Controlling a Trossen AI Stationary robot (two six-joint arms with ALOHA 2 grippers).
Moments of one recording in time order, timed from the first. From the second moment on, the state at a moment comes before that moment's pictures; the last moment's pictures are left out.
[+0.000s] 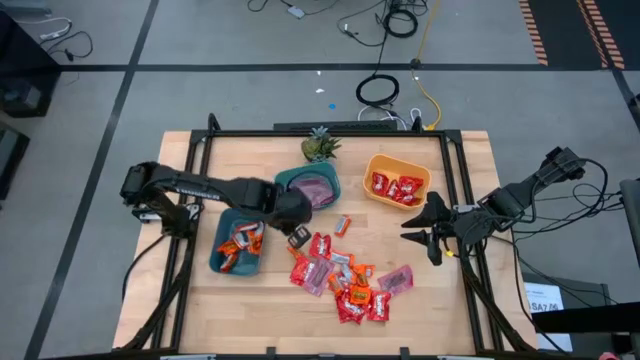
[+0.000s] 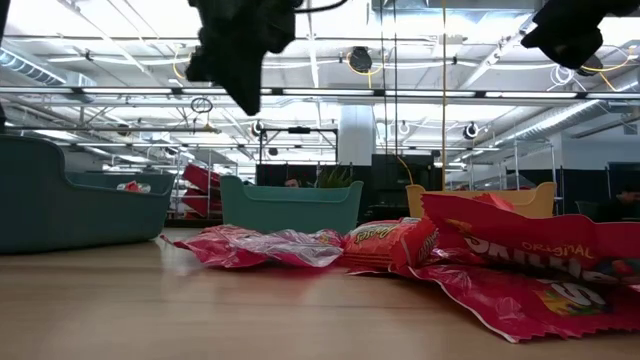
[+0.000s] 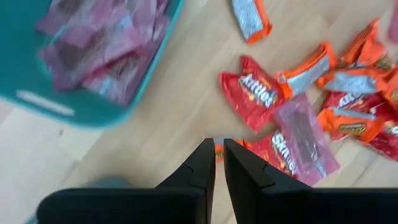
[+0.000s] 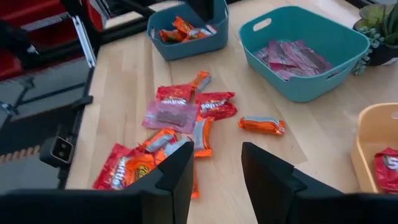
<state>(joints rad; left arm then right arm) -0.10 1.65 1.42 -1.01 -0.10 -0.77 0.56 0.75 0.72 -0.58 0.50 0.65</state>
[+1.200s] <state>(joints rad) -0.43 1.65 1.42 -1.03 -0.13 -0.88 0.56 0.75 0.72 -0.48 0.50 0.72</state>
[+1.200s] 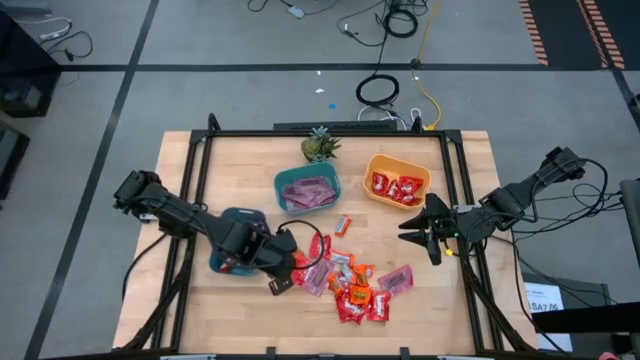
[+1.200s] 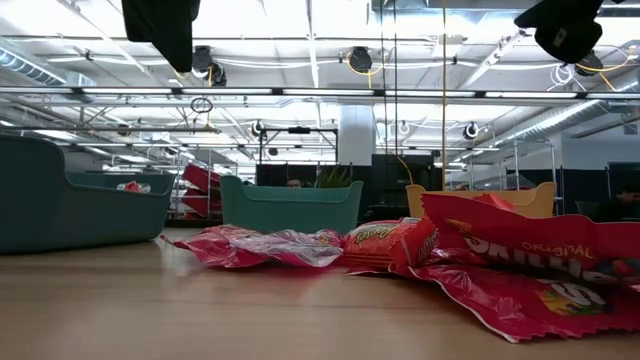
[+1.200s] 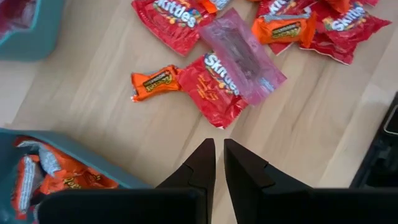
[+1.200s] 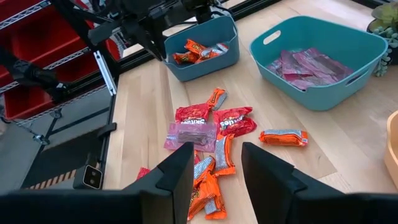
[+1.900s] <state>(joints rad) -0.44 1.65 1.42 -1.03 -0.14 -0.81 0.56 1.03 0.72 -0.51 0.42 0.48</state>
